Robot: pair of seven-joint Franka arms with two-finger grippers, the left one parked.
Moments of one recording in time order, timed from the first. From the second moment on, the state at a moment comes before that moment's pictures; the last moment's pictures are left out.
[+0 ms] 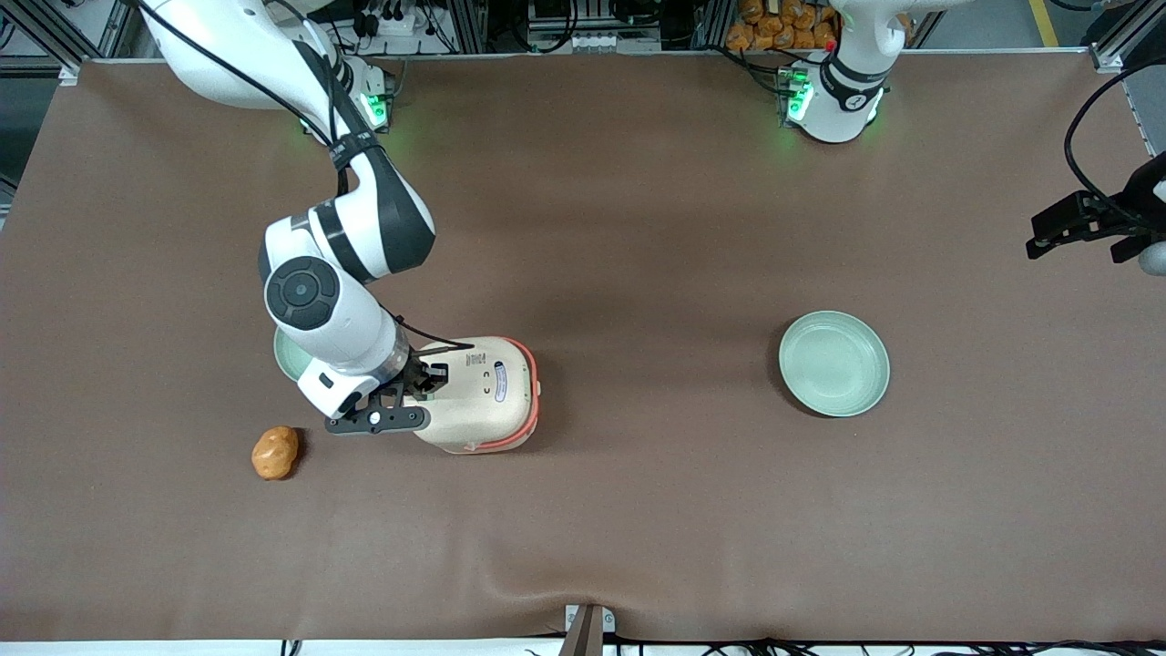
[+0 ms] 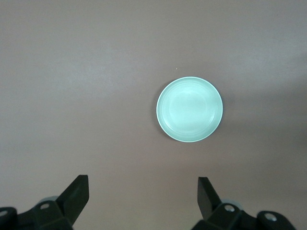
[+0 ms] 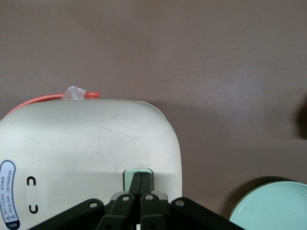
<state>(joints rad) 0.38 0.53 0.02 -1.50 0.00 2.08 0.33</state>
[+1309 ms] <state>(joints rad) 0.33 0.40 0.00 -1.39 0.00 1.83 0.34</state>
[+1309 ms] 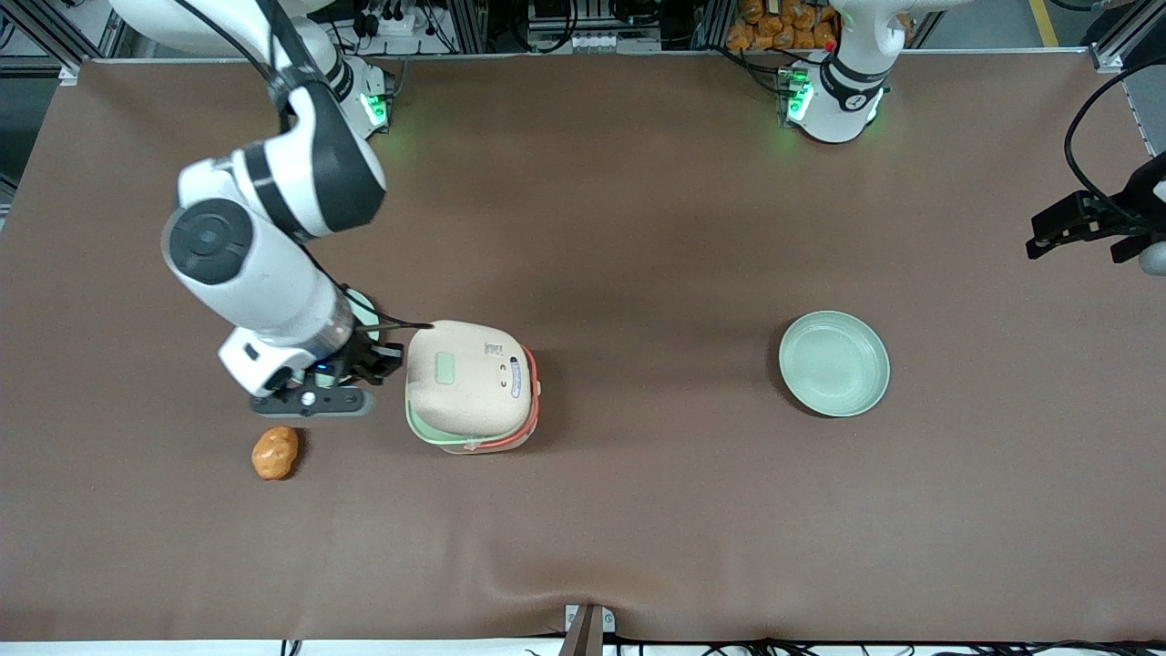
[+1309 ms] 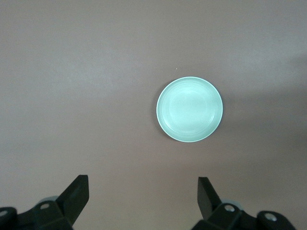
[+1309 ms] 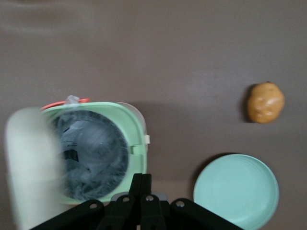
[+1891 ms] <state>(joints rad) 0.12 0.23 -0.01 -1.36 -0.01 1.58 0.18</state>
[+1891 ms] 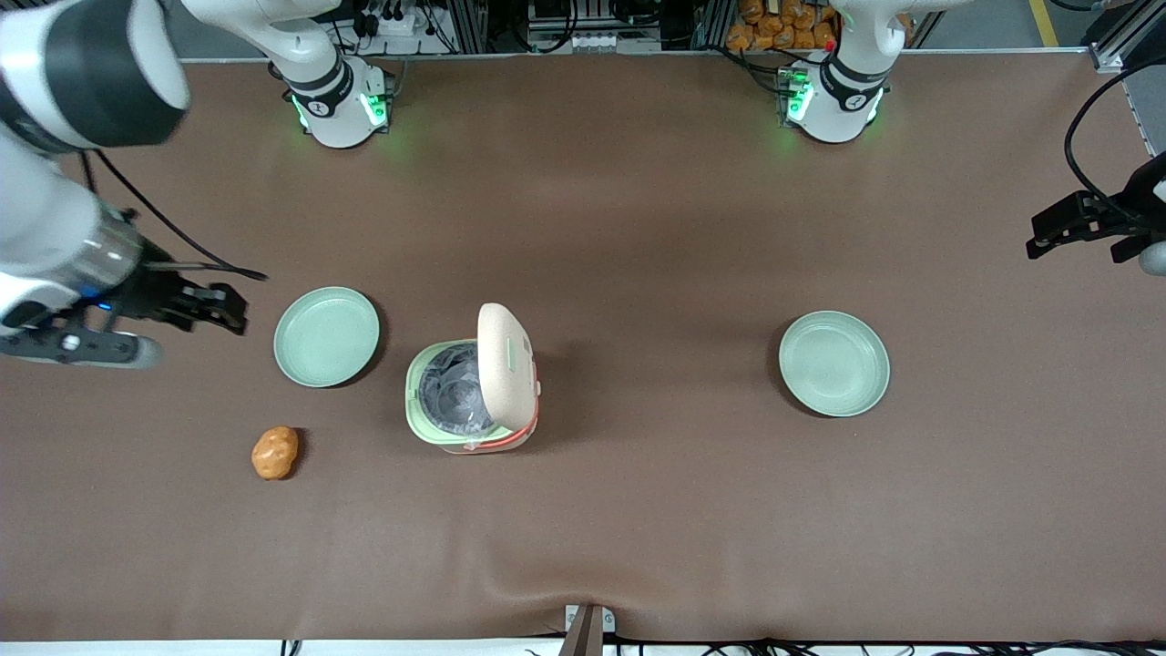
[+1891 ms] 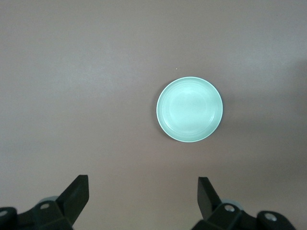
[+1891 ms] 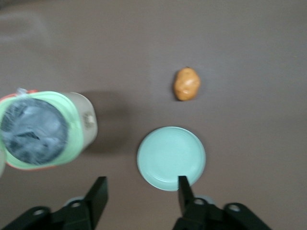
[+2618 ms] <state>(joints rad) -0.02 -0.05 -0.01 -1.58 0.00 1.48 0.05</state>
